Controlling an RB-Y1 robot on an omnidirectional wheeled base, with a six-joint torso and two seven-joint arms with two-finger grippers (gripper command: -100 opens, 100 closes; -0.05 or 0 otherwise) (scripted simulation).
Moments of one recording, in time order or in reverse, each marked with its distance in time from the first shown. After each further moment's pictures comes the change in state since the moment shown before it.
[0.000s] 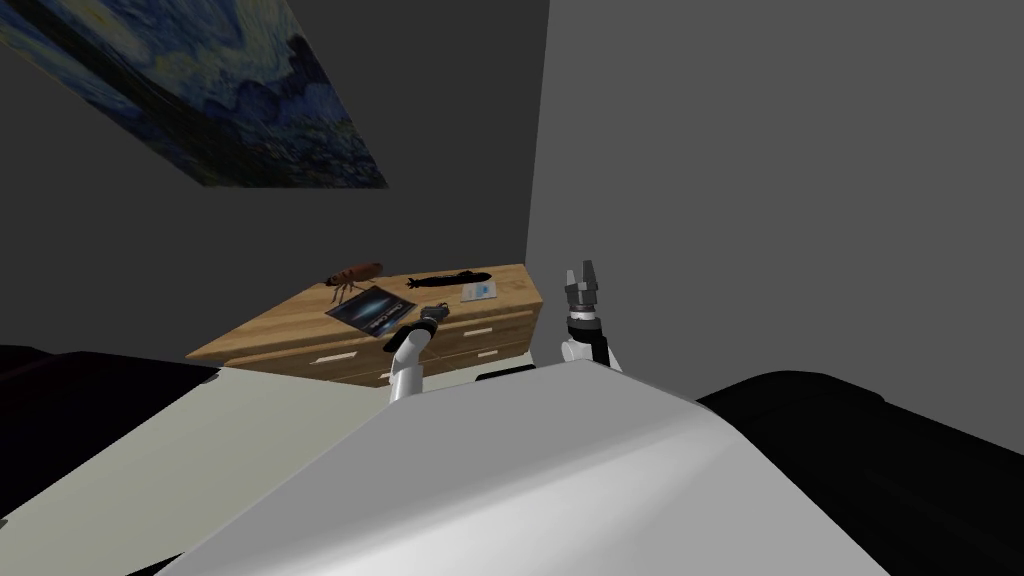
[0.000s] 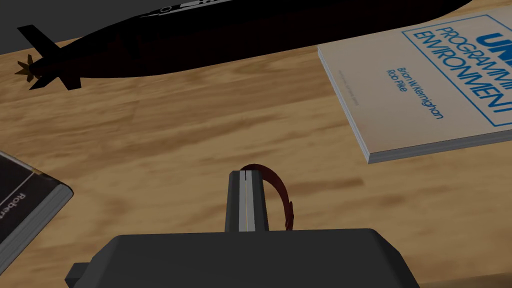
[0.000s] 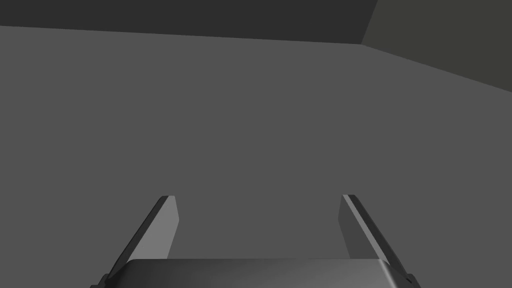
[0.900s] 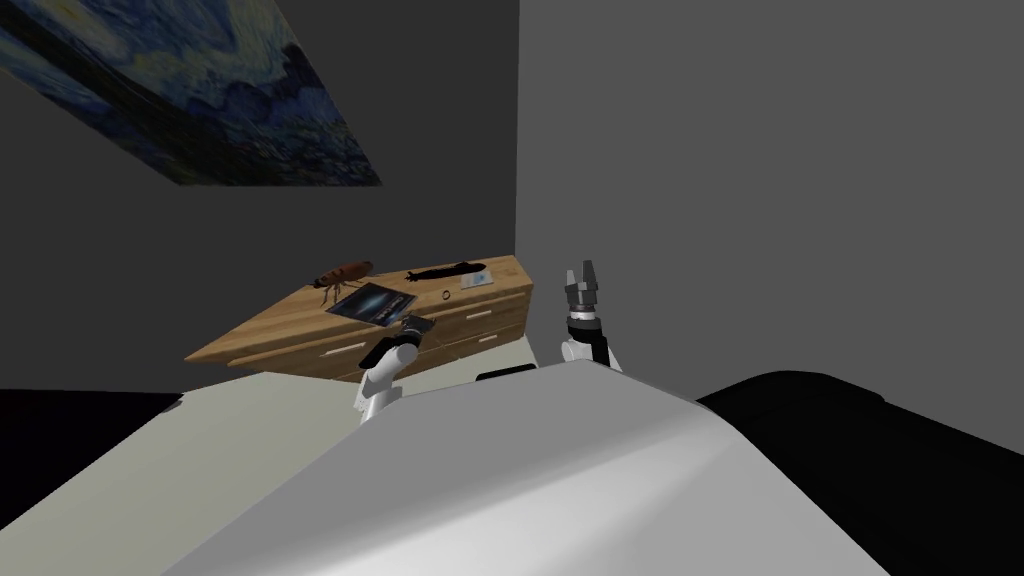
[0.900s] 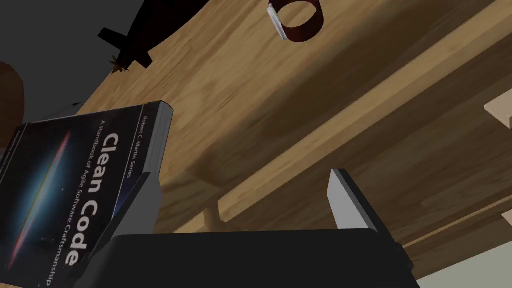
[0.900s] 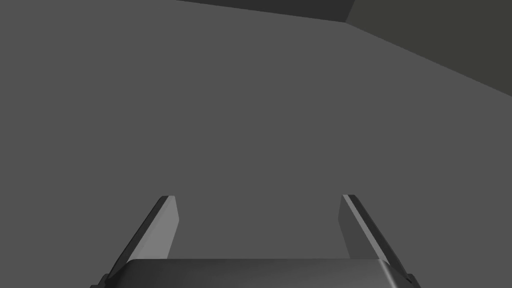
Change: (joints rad) left arm 0.163 0.111 -0.034 -0.122 -0.191 -0.019 -0.183; right arm 0.000 0.000 0.000 0.000 0.000 0.000 0.000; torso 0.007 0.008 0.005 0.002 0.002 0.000
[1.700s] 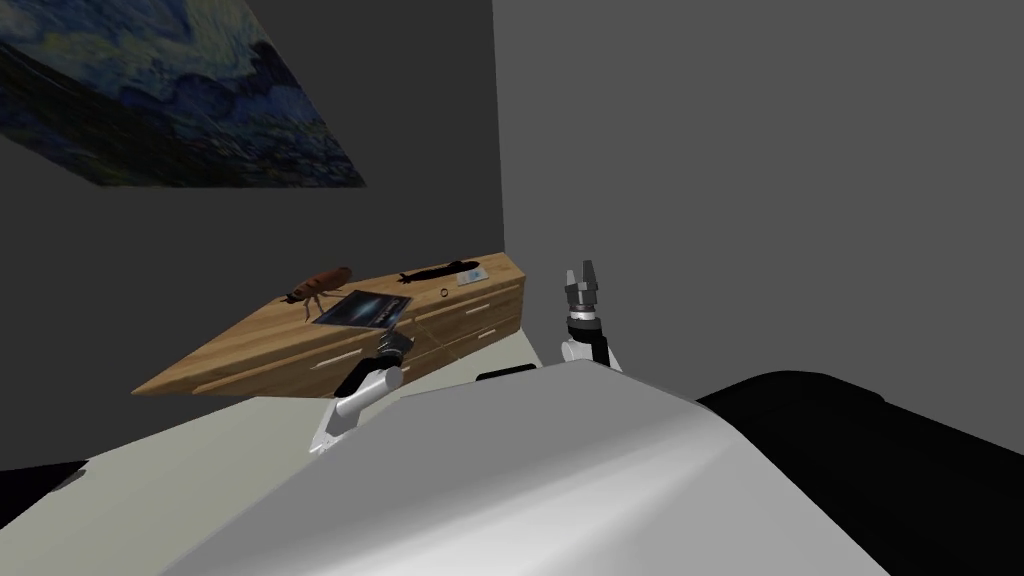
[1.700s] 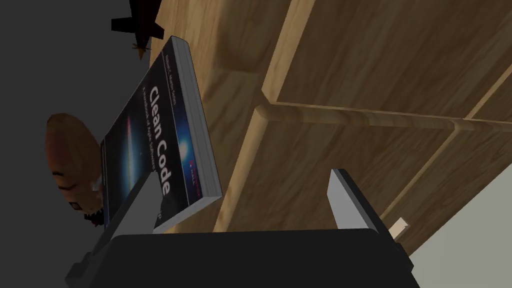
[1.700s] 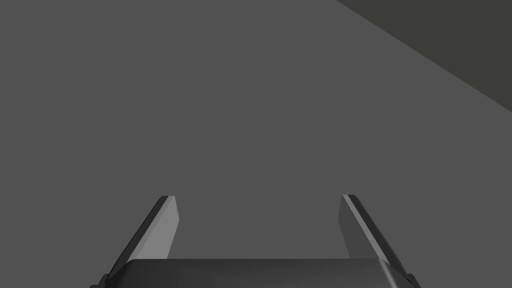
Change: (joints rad) left arm 0.190 0.059 0.011 -0.088 -0.225 -0.045 -0.193; right arm 0.000 0.000 0.000 0.000 0.000 0.000 0.000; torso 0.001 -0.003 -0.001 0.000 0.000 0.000
